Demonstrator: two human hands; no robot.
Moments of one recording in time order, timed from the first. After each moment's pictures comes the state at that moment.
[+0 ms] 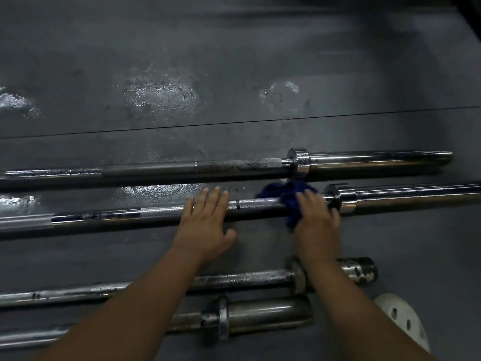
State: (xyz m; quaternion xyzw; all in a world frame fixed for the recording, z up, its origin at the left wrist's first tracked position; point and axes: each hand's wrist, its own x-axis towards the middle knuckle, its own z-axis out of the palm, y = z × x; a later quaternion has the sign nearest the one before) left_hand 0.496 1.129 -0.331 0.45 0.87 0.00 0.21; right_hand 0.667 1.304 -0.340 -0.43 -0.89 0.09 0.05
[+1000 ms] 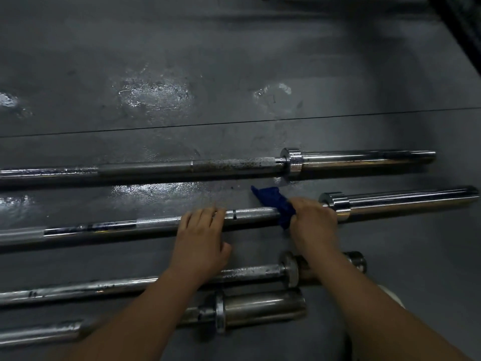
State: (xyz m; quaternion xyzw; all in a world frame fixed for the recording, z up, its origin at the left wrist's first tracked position) left_hand 0.524 1.104 -0.321 0.45 0.88 0.04 0.16; right_hand 0.664 1.308 -0.301 -0.40 -0.91 0.10 -0.06
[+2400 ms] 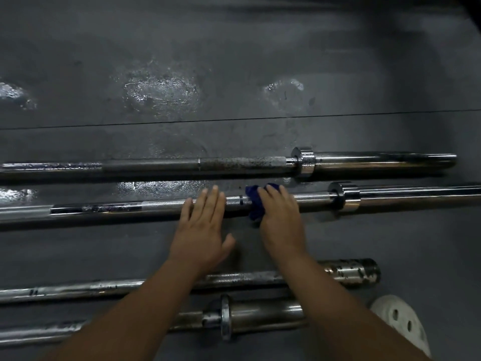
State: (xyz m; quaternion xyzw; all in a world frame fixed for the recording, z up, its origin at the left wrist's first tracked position) left_hand 0.504 1.104 -0.344 0.46 0.88 0.02 0.15; right_hand 0.607 1.264 -0.339 -0.32 -0.93 0.16 0.02
